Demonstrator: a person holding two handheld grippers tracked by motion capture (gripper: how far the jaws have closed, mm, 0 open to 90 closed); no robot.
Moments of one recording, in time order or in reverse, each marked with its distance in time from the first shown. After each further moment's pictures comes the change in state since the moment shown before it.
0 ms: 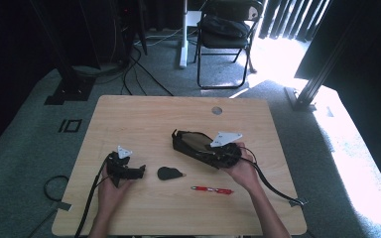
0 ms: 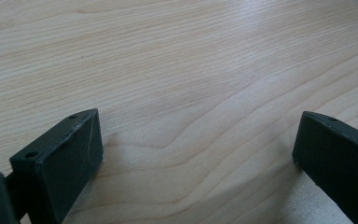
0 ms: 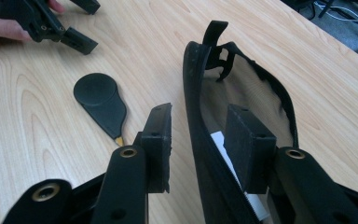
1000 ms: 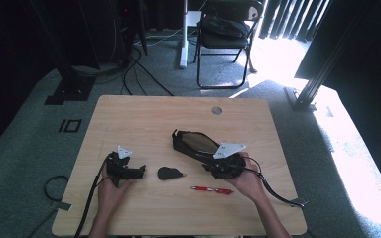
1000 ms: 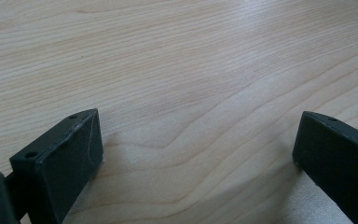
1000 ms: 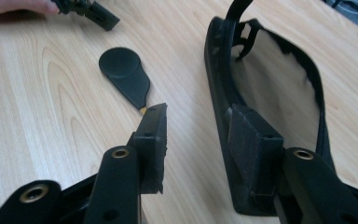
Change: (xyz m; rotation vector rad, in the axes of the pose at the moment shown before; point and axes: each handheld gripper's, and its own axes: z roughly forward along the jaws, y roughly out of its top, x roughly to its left) left arm 0.000 0.000 0.000 0.000 0.000 -0.001; right arm 0.019 -0.020 -0.014 0.031 0.021 -0.019
